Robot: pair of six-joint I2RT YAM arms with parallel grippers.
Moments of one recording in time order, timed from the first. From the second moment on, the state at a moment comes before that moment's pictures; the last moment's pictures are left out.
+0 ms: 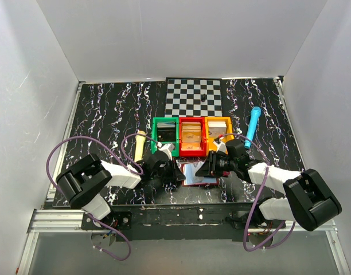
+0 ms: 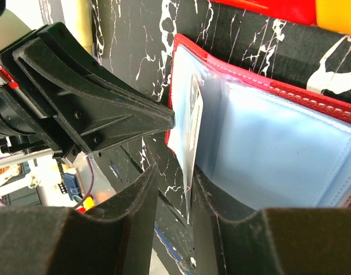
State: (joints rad) left arm -0.90 1.56 0.46 0.45 0.15 -0.90; right arm 0.52 1.27 0.37 0.16 -0.64 0.78
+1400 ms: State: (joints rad) left arm -0.90 1.54 0.44 0.45 0.14 -0.91; right arm 0.49 1.25 0.36 0.12 -0.61 0.76
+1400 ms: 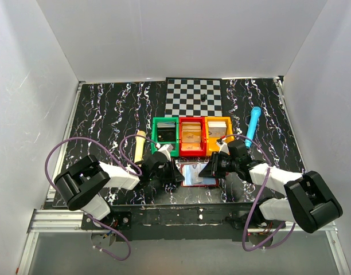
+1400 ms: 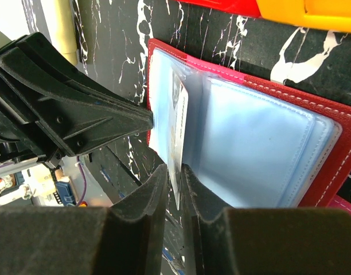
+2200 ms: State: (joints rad) left arm -0.90 1.49 0.40 0.44 0.13 -0.91; right arm 0.46 1.19 0.36 0.06 -0.61 0.74
